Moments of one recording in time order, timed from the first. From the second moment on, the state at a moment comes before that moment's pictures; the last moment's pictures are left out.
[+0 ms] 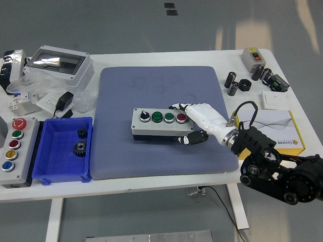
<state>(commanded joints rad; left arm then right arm) 0.02 0.12 -1.56 -0.18 1.80 -0.02 0.33 0.68 -0.45 0.30 1.31 -1.69 -0.40 -0.11</state>
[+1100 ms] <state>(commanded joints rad) 0.02 0.13 -1.60 -0.18 1.86 -0.02 0.33 0.68 -0.45 0.31 1.29 -1.57 -0.33 -0.10</state>
